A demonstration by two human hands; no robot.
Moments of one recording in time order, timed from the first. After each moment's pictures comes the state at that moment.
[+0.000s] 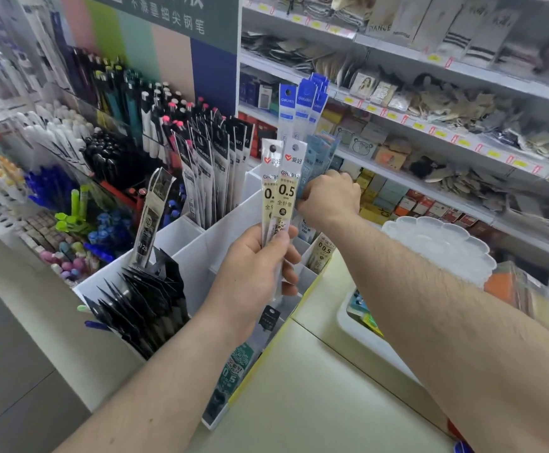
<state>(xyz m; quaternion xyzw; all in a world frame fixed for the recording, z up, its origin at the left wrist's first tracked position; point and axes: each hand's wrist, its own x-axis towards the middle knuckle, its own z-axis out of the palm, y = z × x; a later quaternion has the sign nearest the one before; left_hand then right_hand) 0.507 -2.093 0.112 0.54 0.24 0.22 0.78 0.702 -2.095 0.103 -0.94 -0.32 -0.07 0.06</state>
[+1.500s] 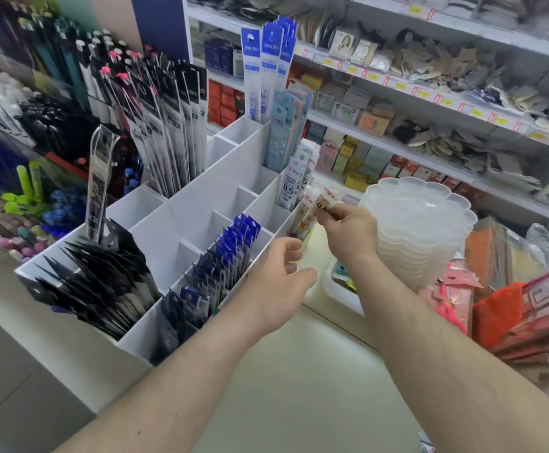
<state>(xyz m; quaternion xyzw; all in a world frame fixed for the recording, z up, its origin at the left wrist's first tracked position) 0.524 -2.131 0.058 0.72 0.26 0.05 0.64 0.694 -2.195 0.022 -0.88 -0.17 0.03 0.44</state>
